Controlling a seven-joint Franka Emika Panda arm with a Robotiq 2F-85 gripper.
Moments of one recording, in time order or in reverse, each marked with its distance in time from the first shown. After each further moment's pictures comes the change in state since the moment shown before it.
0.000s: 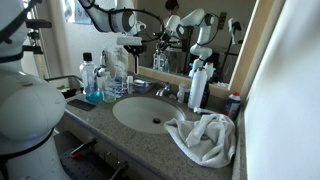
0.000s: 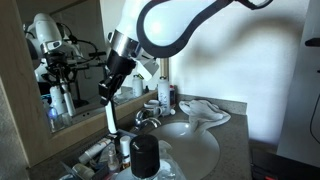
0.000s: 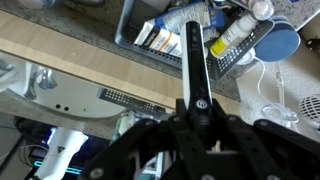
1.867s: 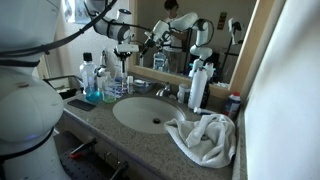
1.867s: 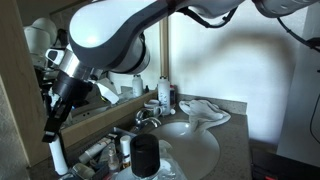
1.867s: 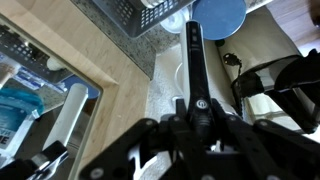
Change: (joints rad) arm -0.054 0.334 0.228 0.307 0.243 -0.038 -0.603
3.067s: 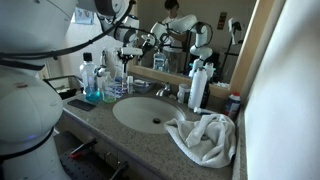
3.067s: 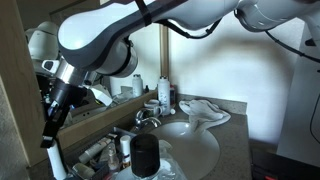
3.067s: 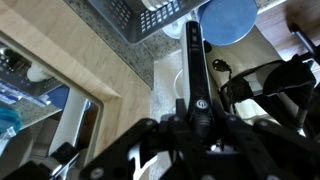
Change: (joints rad) arm -0.013 0.138 0.003 0.176 0.031 -0.143 -0.073
